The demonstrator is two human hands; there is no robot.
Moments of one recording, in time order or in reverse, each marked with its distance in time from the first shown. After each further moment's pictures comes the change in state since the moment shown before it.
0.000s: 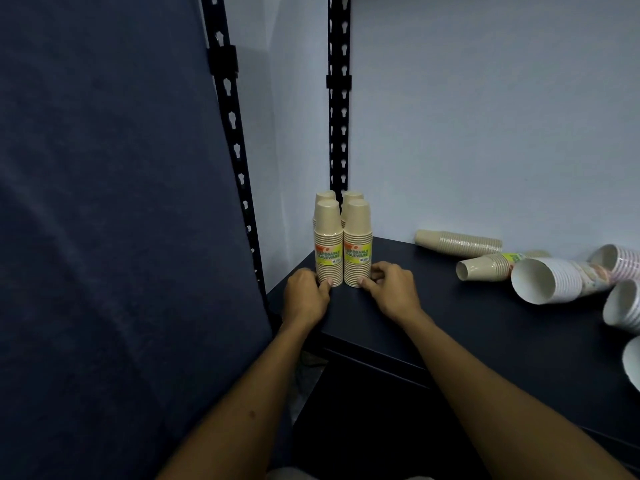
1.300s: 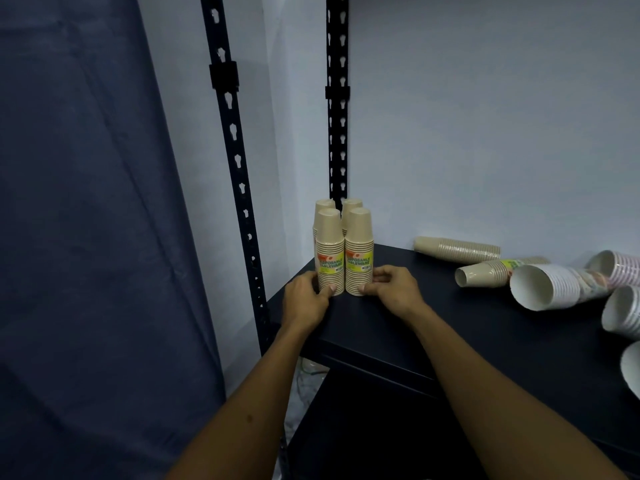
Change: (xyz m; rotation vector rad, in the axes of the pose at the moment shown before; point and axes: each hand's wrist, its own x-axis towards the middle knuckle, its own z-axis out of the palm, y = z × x) left_hand -0.013 0.018 -0.021 -0.217 -0.053 -0.029; right_hand 0.007 -0.004 -0.013 0.321 -0.114 0.170
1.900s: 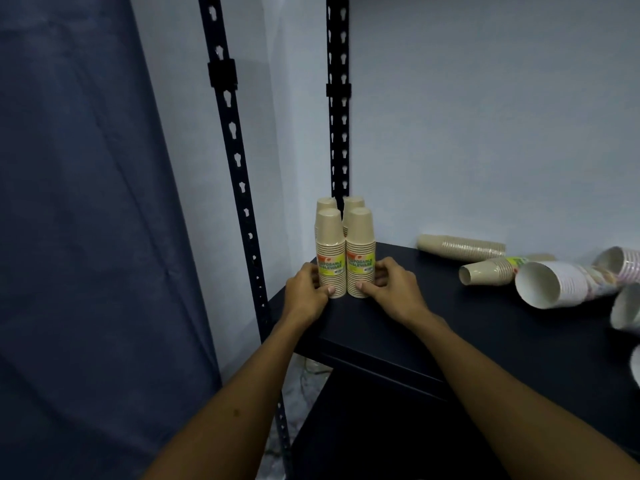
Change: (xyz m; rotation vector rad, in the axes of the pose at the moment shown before) left_hand 0.002 0.008 -0.009 -0.125 -0.074 -0.034; right_hand -0.009 -0.002 0.001 -0.168 -0.003 -0.191
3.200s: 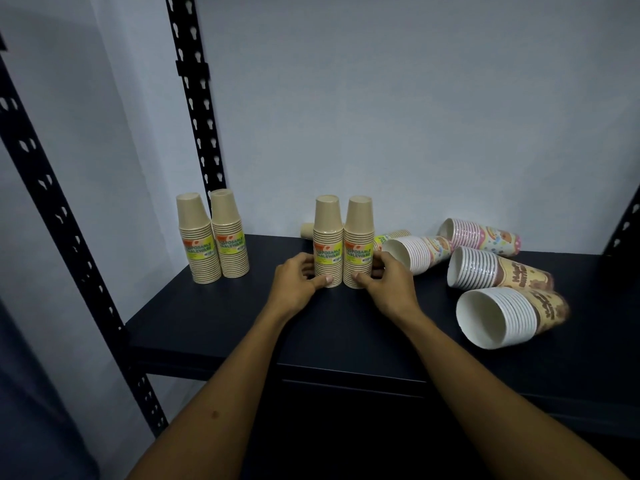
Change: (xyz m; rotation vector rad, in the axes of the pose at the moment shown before) left_hand -0.007 0.073 0.145 -0.165 -0.357 0.240; right_hand -0.058 0.072 -0.137 -0.004 0.355 0.151
